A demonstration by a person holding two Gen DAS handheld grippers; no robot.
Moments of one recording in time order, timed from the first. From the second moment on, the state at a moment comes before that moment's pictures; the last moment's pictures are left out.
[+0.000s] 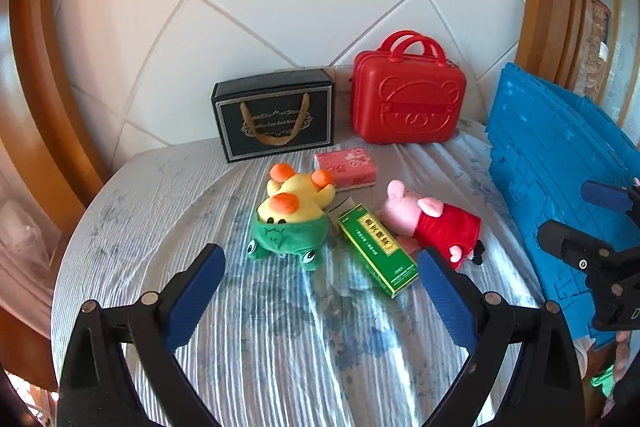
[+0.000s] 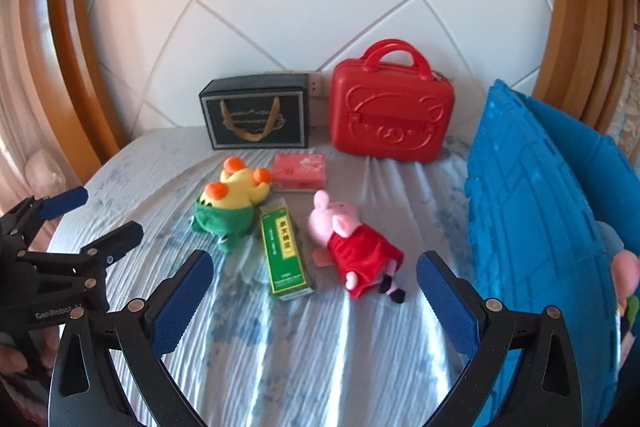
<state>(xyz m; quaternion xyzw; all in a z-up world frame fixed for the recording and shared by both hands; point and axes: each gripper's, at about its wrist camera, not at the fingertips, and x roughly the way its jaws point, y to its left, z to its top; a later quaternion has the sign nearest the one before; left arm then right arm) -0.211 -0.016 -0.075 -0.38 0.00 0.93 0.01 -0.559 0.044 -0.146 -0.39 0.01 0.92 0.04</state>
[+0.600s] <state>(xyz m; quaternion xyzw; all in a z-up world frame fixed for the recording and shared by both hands) -0.317 -0.044 -0.207 -0.49 -0.07 0.87 -0.05 -0.710 0.021 -0.248 -0.47 -0.04 0.88 -0.06</state>
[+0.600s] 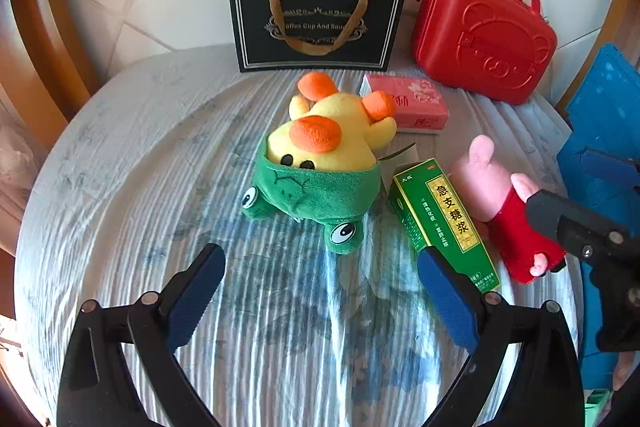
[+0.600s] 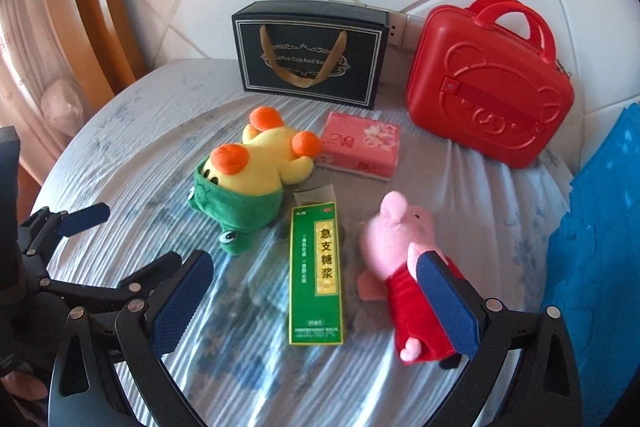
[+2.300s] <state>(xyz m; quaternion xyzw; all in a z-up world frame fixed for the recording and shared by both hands) -0.402 -0.089 -0.303 -0.55 0.00 0.84 -0.06 -0.833 -0.024 -0.365 -0.54 -0.01 0.83 -0.14</state>
